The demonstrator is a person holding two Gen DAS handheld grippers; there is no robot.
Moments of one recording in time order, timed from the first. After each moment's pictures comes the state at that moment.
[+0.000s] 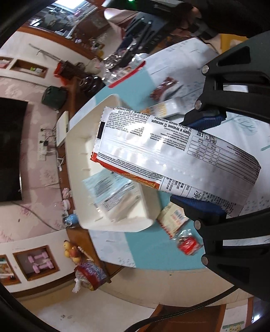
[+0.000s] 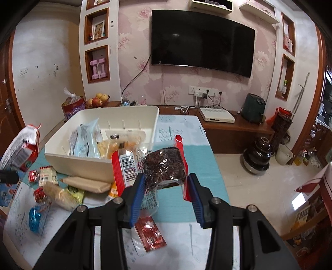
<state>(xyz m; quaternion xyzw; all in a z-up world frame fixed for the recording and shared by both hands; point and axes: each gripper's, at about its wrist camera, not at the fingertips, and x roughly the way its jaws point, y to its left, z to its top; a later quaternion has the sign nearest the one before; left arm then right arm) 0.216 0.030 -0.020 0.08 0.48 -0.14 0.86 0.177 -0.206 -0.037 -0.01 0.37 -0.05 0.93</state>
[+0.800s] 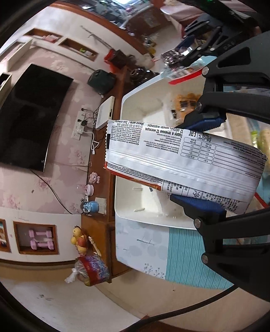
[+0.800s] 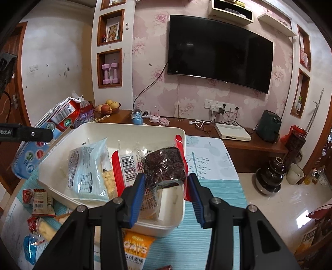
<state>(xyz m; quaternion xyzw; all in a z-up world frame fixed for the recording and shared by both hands) 0.359 0.064 -0.052 -0.05 0.41 -0.11 0.91 0.268 -0.170 -0.054 -0.04 0.33 -0.01 0.94</state>
